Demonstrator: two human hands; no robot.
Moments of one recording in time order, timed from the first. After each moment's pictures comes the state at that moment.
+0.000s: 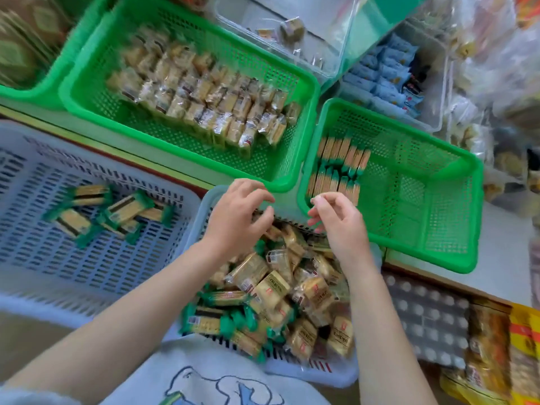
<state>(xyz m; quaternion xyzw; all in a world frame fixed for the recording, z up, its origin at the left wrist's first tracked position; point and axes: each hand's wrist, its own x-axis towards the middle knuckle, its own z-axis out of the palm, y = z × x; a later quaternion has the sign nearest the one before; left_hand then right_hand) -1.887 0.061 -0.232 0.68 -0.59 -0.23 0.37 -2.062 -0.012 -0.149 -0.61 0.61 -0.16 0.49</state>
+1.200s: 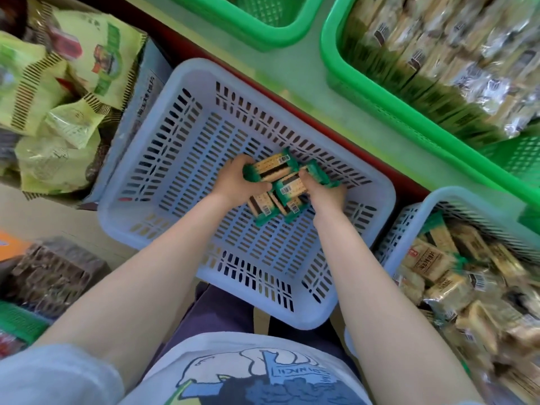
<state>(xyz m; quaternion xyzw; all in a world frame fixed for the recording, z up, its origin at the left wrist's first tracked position) -1.574 0.207 -0.405 0.80 -0.20 -0.54 0.18 -1.731 0.105 -0.407 -0.32 0.78 -0.03 0.53</state>
